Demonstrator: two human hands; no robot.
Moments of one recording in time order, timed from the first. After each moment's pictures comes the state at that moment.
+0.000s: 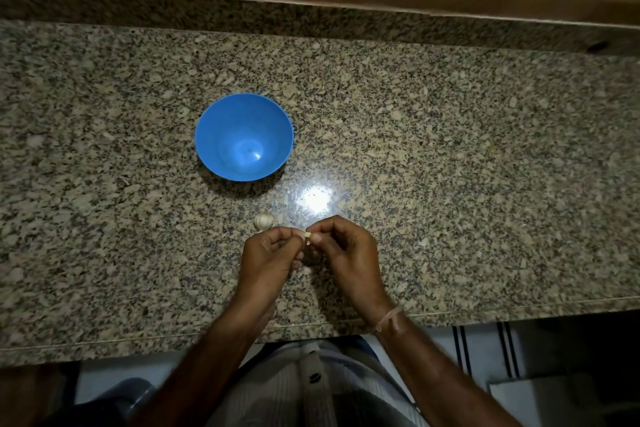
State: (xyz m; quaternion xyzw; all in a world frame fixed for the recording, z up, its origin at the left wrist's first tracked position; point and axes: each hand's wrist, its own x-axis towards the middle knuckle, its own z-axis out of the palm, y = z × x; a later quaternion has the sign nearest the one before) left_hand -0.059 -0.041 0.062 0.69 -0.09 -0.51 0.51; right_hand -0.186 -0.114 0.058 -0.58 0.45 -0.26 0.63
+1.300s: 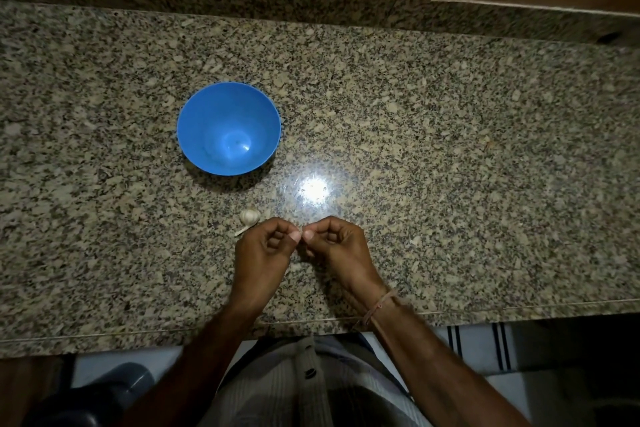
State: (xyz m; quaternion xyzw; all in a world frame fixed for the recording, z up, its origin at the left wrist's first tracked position) left_hand -0.069 -0.048 0.041 0.76 -0.26 -0.39 0.44; right_hand -0.194 -0.131 0.031 -0.41 0.51 -0.19 0.73
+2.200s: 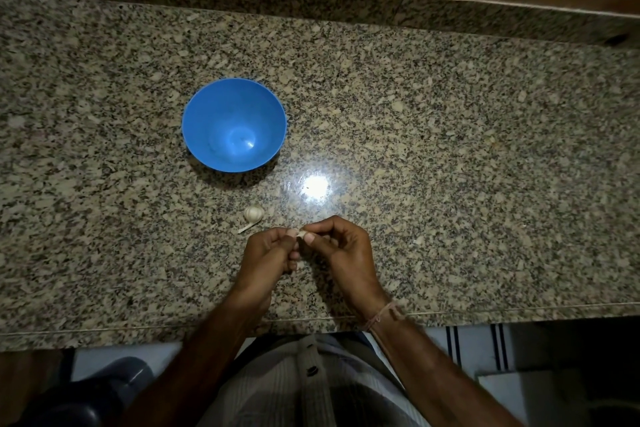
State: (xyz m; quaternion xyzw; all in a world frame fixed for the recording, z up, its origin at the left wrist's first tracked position) left_hand -0.069 -0.047 0.023 0.68 -0.07 -0.55 0.48; right_hand -0.195 -0.120 0.025 -0.48 0.48 -0.25 0.69
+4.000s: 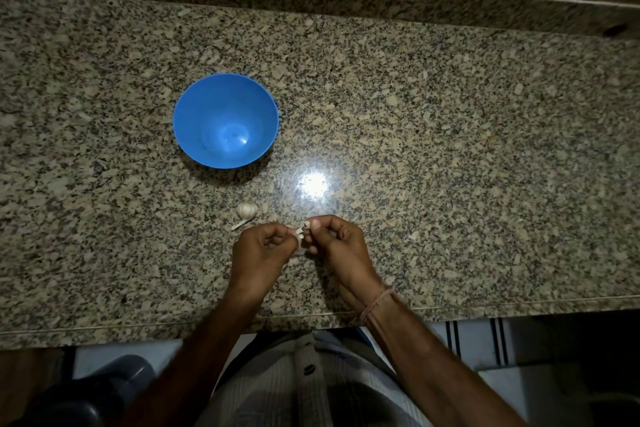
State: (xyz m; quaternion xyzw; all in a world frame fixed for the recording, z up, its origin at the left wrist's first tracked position) left_hand -0.072 -0.047 0.034 0.77 -0.17 -0.45 0.41; right_hand -0.195 -0.125 0.021 -0.34 0.53 -0.20 0.75
